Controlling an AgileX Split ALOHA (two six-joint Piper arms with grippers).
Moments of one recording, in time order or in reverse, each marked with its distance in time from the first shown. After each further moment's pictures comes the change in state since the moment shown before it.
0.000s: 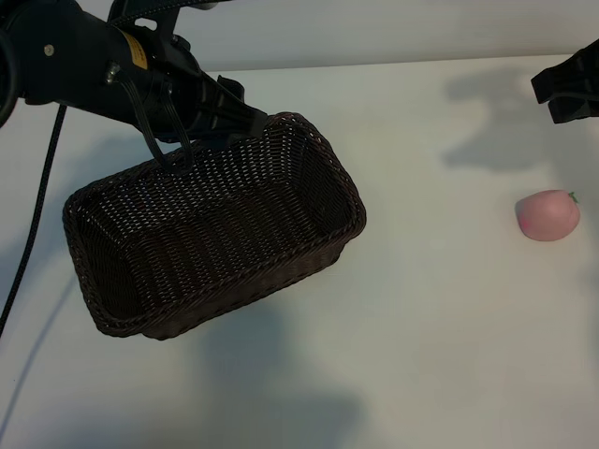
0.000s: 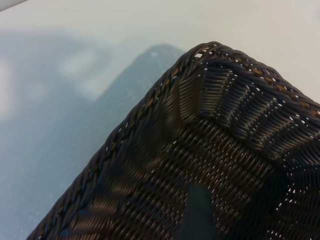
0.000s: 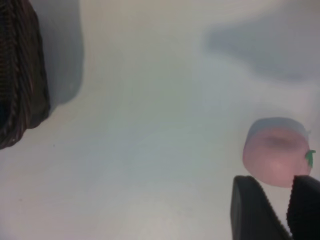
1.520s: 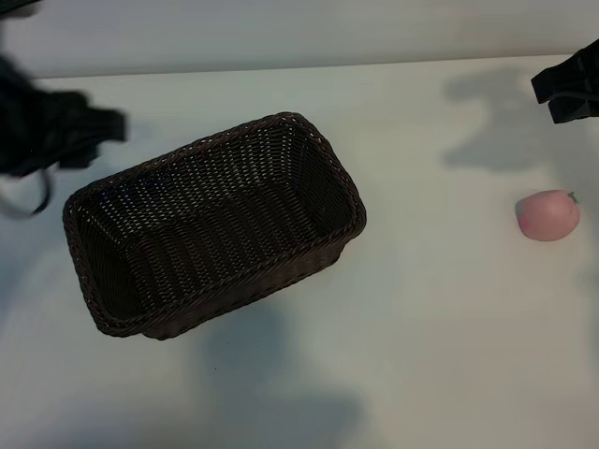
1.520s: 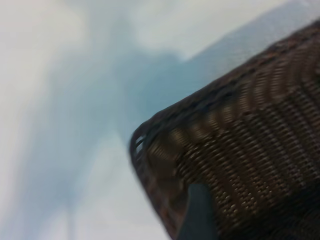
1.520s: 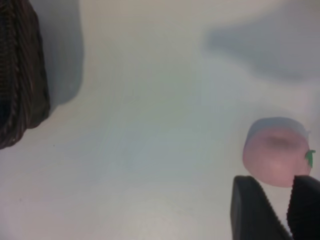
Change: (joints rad) left arm 0.049 -0.314 0.144 0.304 0.297 -0.470; right arm 0.000 0.000 0.000 0.000 0.000 0.000
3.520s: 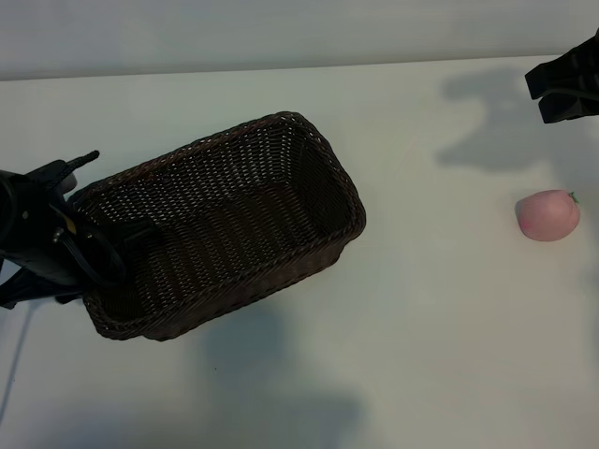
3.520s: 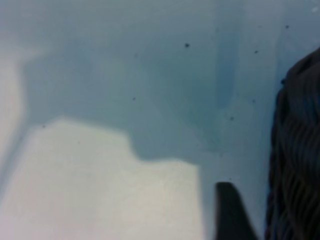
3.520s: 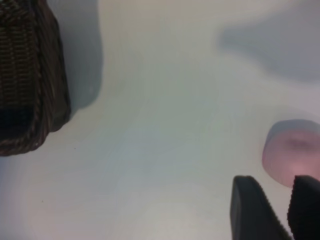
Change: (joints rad) left arm 0.267 0.396 0.408 -0.260 -0.549 -0.141; right arm 0.000 0.000 0.000 0.050 0.003 0.000
